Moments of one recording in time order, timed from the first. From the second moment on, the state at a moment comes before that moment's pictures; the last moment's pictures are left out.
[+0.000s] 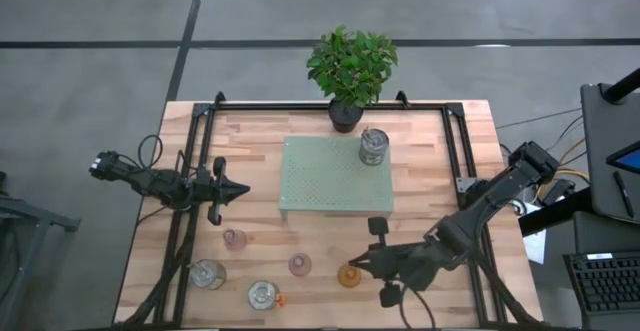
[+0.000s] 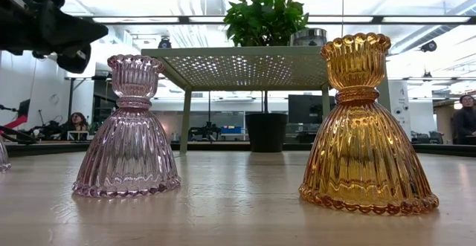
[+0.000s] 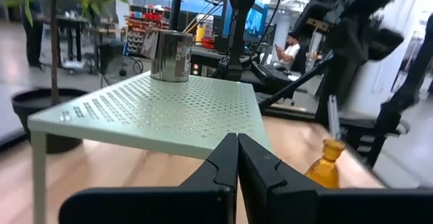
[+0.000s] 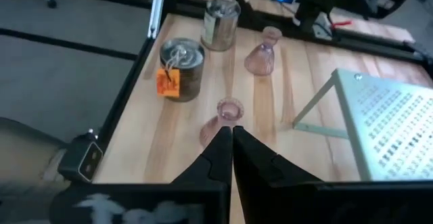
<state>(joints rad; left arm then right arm) -0.36 0.03 0.03 0.03 -0.42 -0.15 0.68 1.57 1.31 -0.36 0.52 0.23</state>
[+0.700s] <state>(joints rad) -0.39 0.13 0.02 0.36 -0.43 -0.60 0.68 1.32 1.00 -0.12 0.52 0.08</state>
